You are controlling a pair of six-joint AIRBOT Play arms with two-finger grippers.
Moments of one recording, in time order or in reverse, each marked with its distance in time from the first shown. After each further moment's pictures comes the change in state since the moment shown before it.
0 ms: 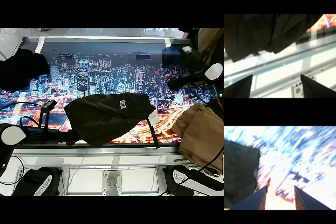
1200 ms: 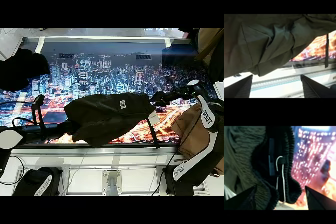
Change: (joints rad) left arm 0.000 0.035 0.000 -0.022 0.152 -0.214; right arm -0.209 -0.687 0.091 0.628 0.377 -0.127
